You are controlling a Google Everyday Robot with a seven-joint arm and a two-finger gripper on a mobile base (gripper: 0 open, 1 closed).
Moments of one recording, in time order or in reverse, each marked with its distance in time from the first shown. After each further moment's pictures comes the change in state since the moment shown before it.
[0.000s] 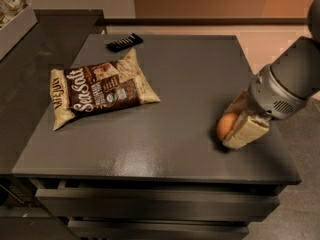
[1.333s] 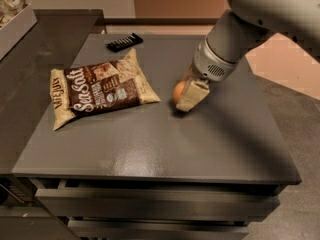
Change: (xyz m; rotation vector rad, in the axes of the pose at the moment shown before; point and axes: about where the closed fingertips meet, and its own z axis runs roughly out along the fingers) arm -0.102 -0.085 0.036 0.071 -0.033 -0.051
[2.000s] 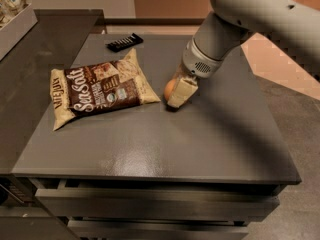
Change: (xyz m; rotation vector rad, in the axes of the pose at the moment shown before) arm -0.019 -0.022 0.026 -0.018 -0.008 -0.018
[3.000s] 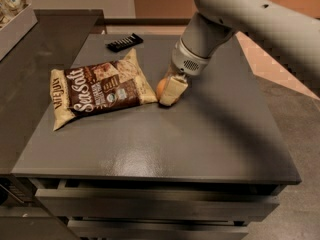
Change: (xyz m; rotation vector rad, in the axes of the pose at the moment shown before) arm -0.017 -0.011 0.022 -0.040 0.013 -0.023
